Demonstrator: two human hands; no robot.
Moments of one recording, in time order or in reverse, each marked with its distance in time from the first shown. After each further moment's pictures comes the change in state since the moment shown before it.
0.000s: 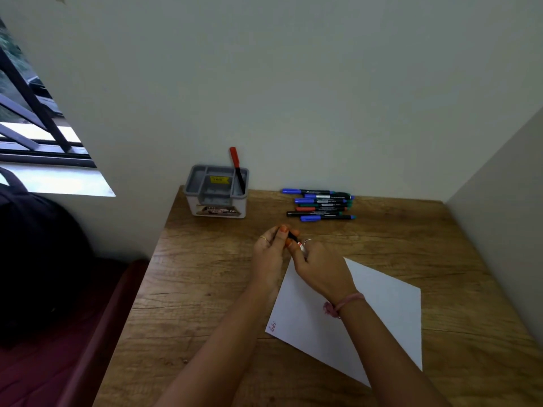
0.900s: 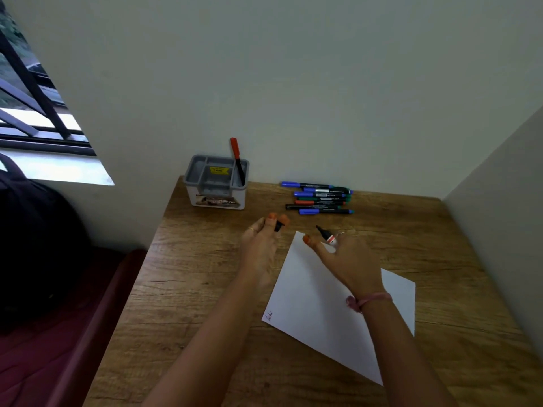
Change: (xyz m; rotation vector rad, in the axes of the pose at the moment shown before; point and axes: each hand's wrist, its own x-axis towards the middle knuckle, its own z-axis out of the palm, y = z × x) left_hand -0.001 0.009 -0.006 -0.119 0.139 -0.123; right_hand -0.014 0.017 -0.039 -0.173 0.008 0.224
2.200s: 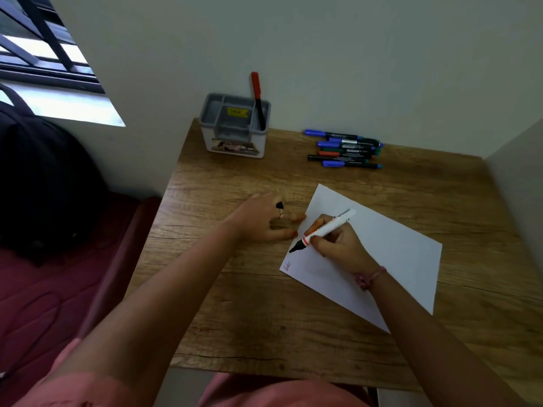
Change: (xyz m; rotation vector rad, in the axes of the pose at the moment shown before) left_hand 0.061 -0.014 -0.091 1.860 -0.782 0.667; right_hand -0.028 0.009 0.063 0.931 -0.408 -0.269
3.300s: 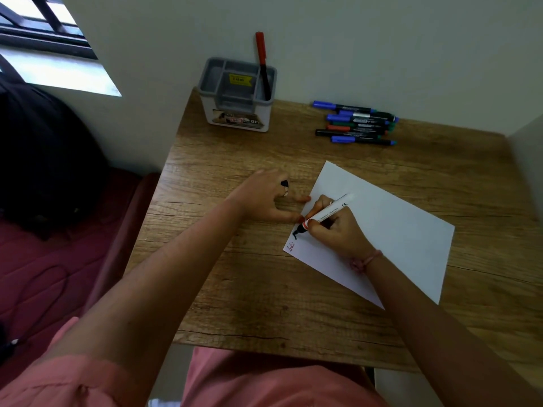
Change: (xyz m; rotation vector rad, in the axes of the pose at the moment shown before) left_hand -0.001 0.000 0.000 -0.068 0.033 0.020; right_hand 0.007 0.023 0.010 -0.143 0.031 -0.099
